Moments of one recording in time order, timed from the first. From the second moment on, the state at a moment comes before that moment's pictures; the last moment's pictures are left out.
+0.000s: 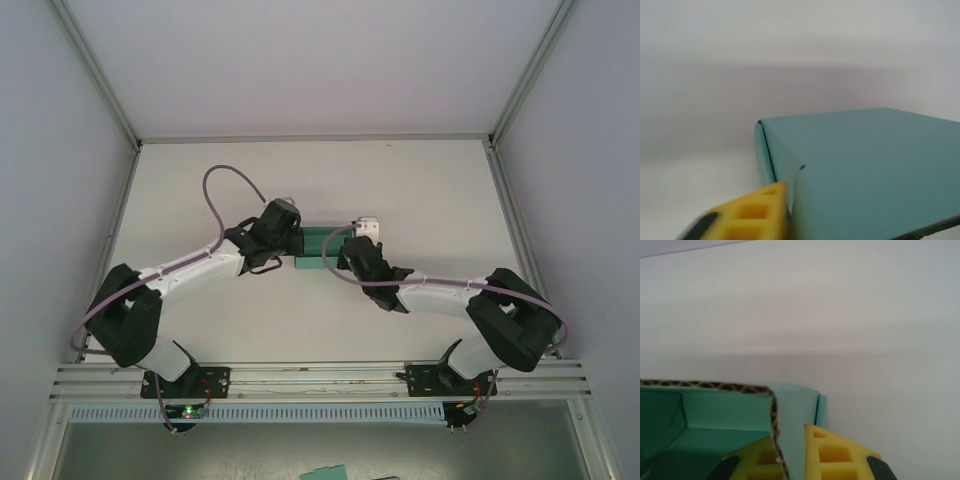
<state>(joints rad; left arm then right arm) -0.65 1.50 0.99 -0.33 -0.05 -0.63 0.80 1.46 0.57 0.30 0.50 0.55</state>
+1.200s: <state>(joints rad) -0.49 1.64 0.91 -0.24 0.31 -0.95 1.10 1.48 0.50 0.14 0.78 0.61</state>
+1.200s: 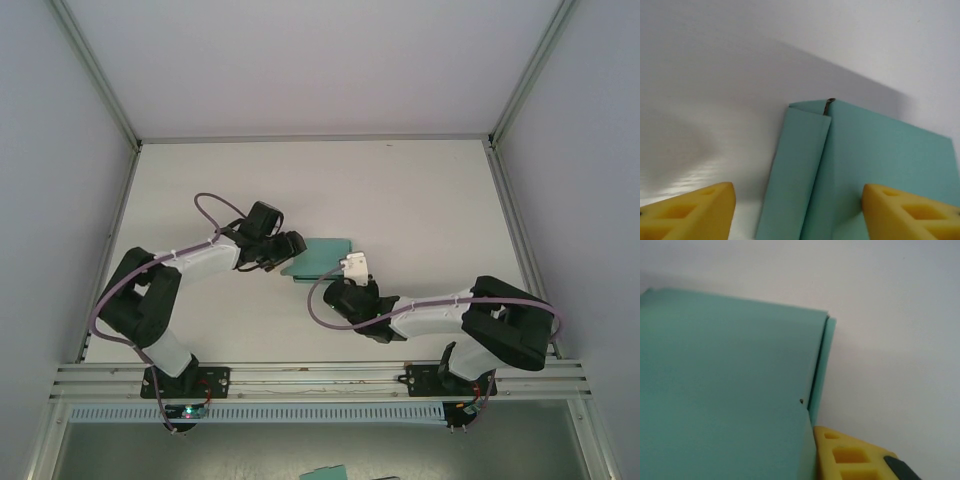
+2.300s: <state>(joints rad) -0.31 1.84 0.72 0.47 0.71 -0.95 0.61 1.11 0.54 -0.03 -0.01 0.67</state>
